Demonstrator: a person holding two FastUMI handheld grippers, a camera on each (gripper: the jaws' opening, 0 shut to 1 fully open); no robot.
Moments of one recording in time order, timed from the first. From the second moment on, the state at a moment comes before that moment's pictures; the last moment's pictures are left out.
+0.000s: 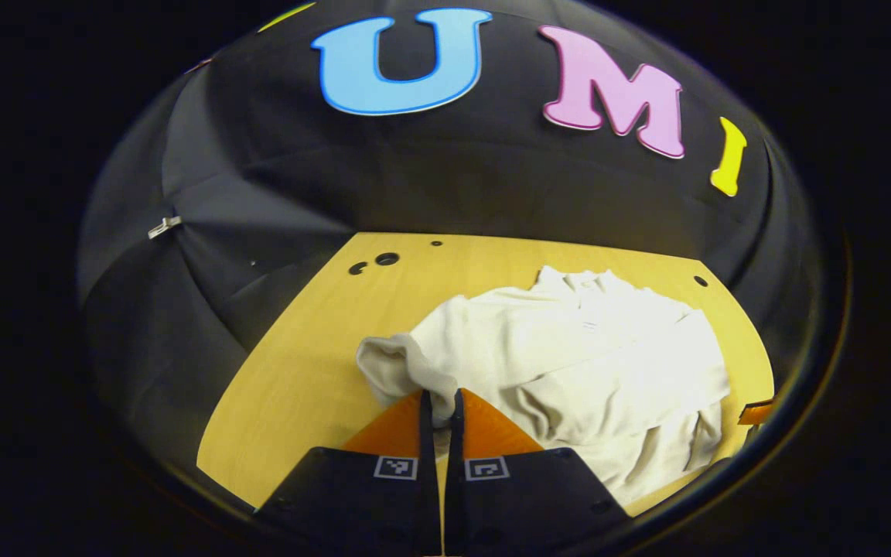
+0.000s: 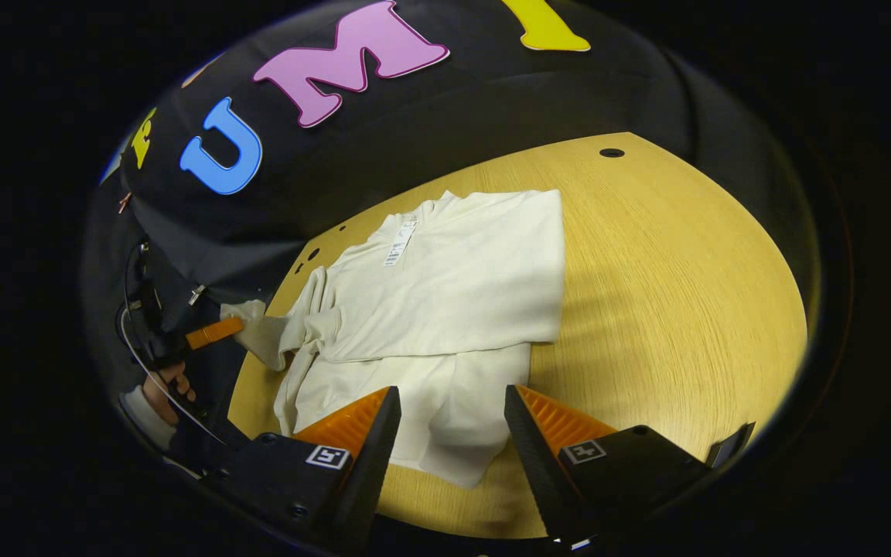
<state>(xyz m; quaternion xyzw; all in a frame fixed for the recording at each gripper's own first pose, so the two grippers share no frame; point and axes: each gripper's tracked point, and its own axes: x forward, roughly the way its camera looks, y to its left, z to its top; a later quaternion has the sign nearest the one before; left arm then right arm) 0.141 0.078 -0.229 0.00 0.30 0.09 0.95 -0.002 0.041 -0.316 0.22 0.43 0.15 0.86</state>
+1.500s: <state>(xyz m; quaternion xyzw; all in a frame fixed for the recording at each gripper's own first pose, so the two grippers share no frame) 0.197 -0.151 -0.304 0.07 0.34 -0.08 0.93 -0.003 0.023 -0.321 0.24 0.42 0.16 0.86</state>
